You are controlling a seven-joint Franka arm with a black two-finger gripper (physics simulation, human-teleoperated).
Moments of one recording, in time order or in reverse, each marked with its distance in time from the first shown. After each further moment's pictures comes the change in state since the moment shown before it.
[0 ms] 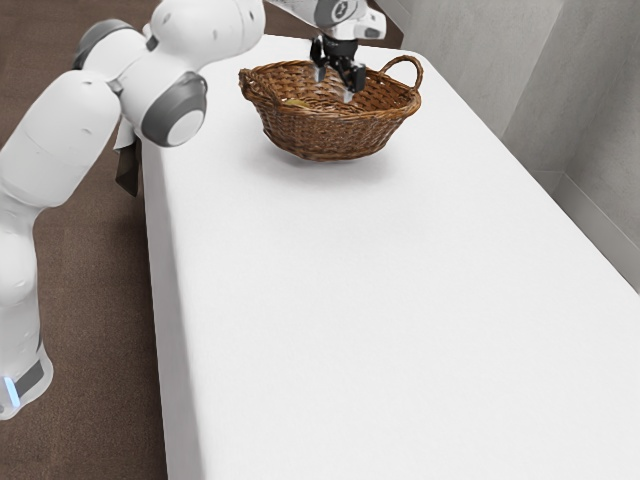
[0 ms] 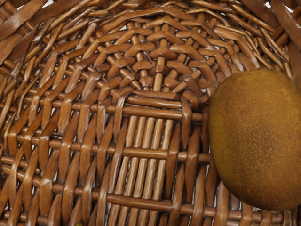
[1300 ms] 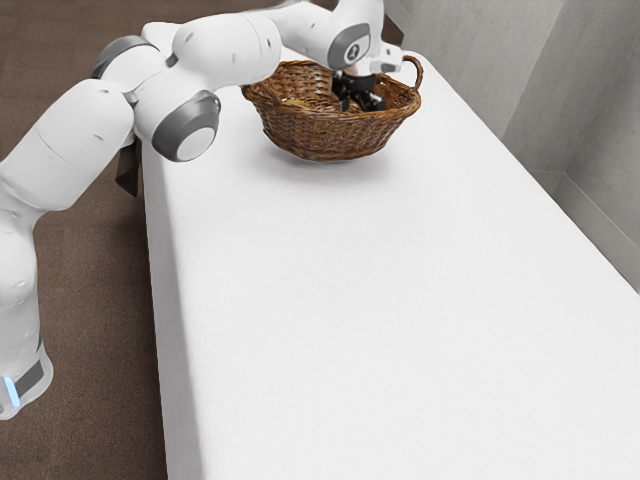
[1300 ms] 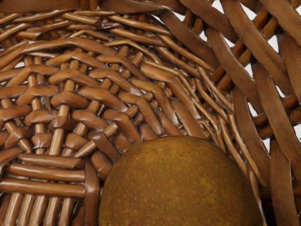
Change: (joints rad) arm 0.001 0.090 -0.073 -0.039 -0.075 0.217 -0.016
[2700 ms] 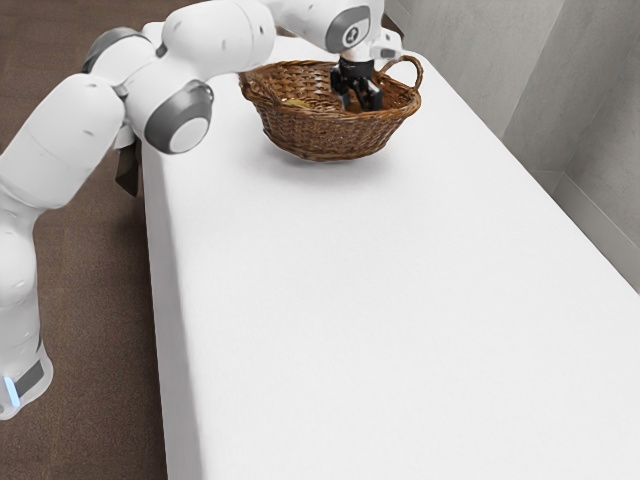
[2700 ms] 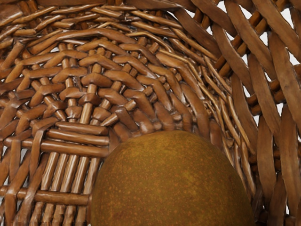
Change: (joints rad) arm -0.009 -0.067 0.000 0.001 0.065 -0.095 -0.059
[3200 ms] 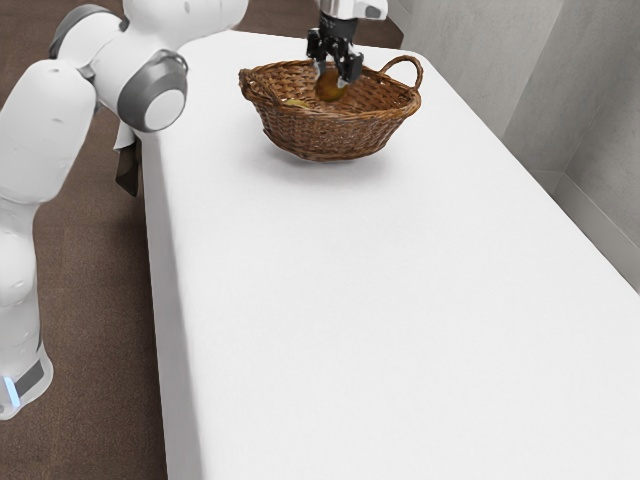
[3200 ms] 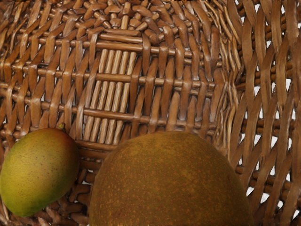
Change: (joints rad) arm -0.006 -0.165 -0.001 0.009 0.093 -0.297 0.011
